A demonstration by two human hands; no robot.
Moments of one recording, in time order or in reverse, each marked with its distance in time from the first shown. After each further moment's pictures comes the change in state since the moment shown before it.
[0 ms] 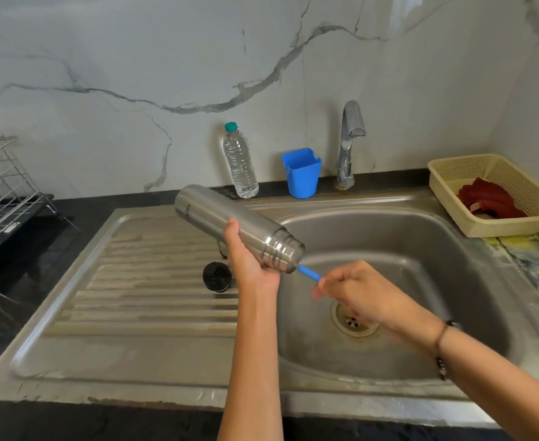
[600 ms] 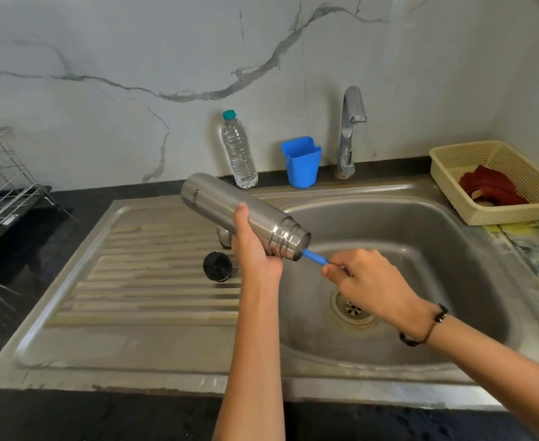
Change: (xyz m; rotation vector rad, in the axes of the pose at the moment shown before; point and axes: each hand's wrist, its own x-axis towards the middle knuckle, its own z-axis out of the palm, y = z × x) left_hand -0.012 -0.004 0.010 0.137 0.015 0.008; right_hand 0.014 0.013 0.003 -0.624 0.224 -0.240
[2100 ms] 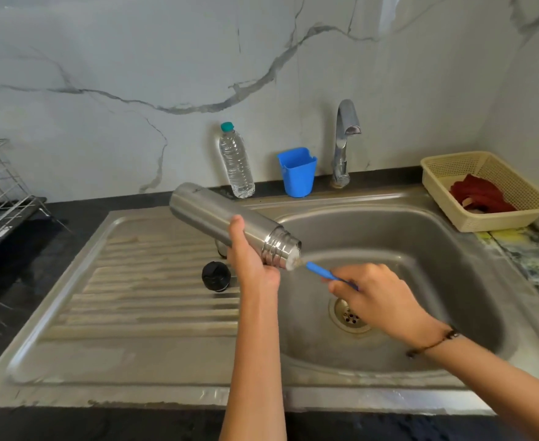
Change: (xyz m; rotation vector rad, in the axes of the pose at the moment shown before) left_hand 0.004 0.002 -0.004 -0.064 0.047 0.017; right_hand -0.011 0.011 0.004 -0.022 0.013 0.015
